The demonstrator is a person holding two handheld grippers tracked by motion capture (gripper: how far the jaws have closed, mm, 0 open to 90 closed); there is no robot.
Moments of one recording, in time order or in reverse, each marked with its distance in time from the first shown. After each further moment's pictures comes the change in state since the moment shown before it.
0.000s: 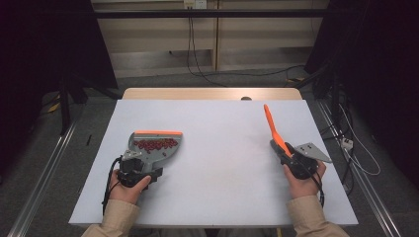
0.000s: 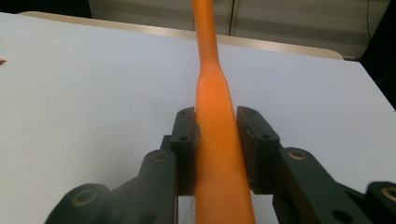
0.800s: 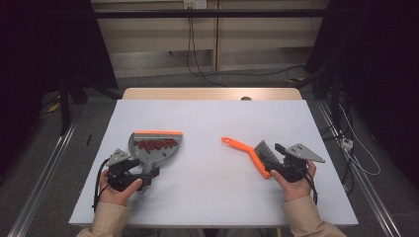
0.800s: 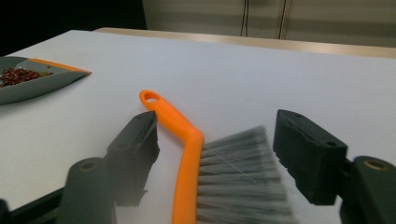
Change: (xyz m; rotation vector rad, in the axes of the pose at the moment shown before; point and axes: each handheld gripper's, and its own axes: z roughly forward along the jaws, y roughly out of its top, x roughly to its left) left arm 0.009 -0.001 -0.026 -0.192 -0.102 0.066; right arm 0.025 0.004 -0.001 -0.015 0.204 0.050
